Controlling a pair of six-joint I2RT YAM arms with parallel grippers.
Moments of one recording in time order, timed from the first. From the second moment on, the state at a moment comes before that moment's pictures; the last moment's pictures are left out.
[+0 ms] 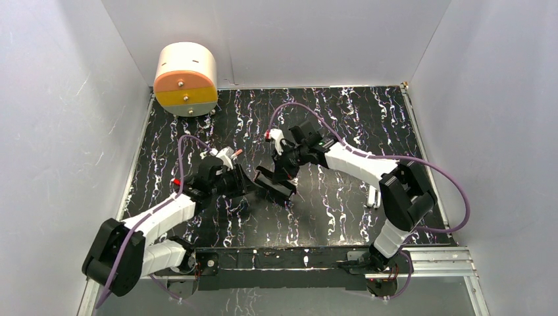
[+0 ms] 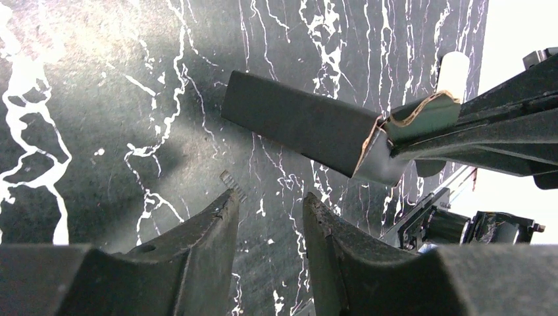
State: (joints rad) left arm -0.48 1.12 0.46 -0.01 0.31 -0.73; right arm 0.74 1.68 1.18 -0.38 -0.64 -0.14
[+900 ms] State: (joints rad) left arm -0.50 1.45 0.49 0.31 0.35 -0.87; right arm 0.84 1.76 1.31 -0.48 -0.25 -0.15
